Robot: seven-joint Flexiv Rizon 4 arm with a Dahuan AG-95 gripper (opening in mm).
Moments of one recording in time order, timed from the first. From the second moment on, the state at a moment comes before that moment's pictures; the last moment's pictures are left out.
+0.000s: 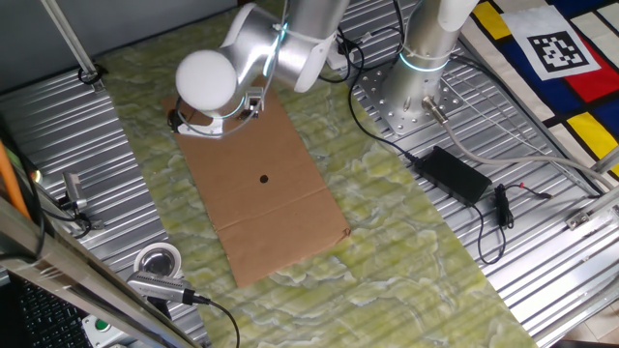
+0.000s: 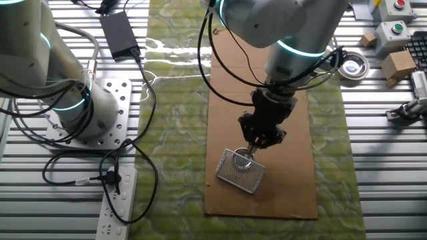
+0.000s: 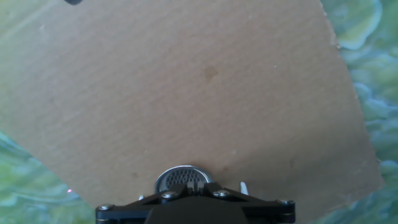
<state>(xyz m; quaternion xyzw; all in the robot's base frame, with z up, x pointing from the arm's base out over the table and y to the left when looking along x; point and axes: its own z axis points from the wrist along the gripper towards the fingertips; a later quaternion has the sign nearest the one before) 0.463 -0.122 0.044 0.46 -0.85 0.15 0.21</state>
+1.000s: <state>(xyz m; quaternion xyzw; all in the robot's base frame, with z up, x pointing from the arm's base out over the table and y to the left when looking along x) 0.467 -0.107 0.056 0.40 -0.89 0.12 0.17</state>
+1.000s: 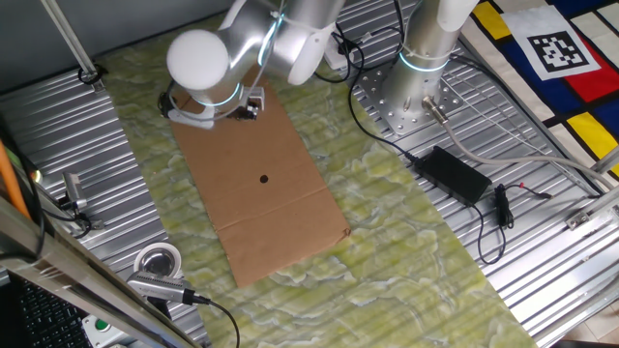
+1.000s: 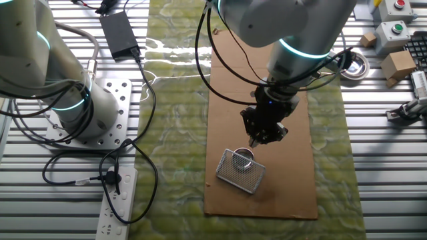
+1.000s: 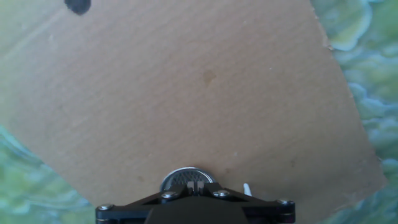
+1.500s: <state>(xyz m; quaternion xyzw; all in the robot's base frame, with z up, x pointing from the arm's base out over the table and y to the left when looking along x) 0.461 -0.107 0.050 0.40 -0.89 0.14 0.18</state>
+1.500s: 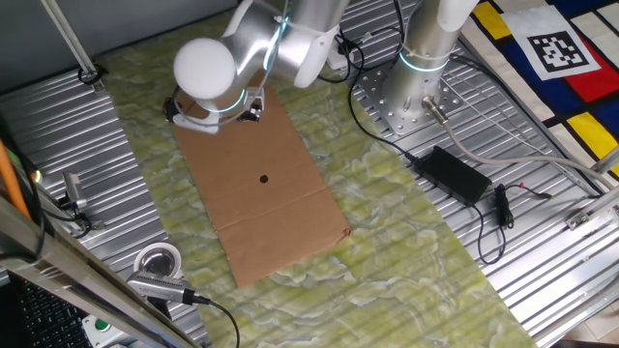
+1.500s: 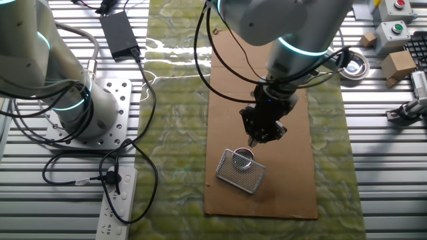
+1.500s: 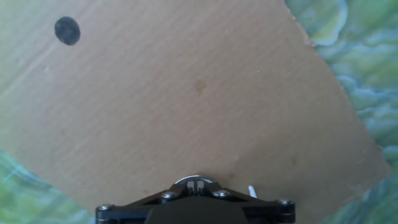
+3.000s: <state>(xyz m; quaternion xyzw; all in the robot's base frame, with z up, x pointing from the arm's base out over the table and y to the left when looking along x) 0.453 -0.118 0.032 0.41 -0.88 0.19 0.18</state>
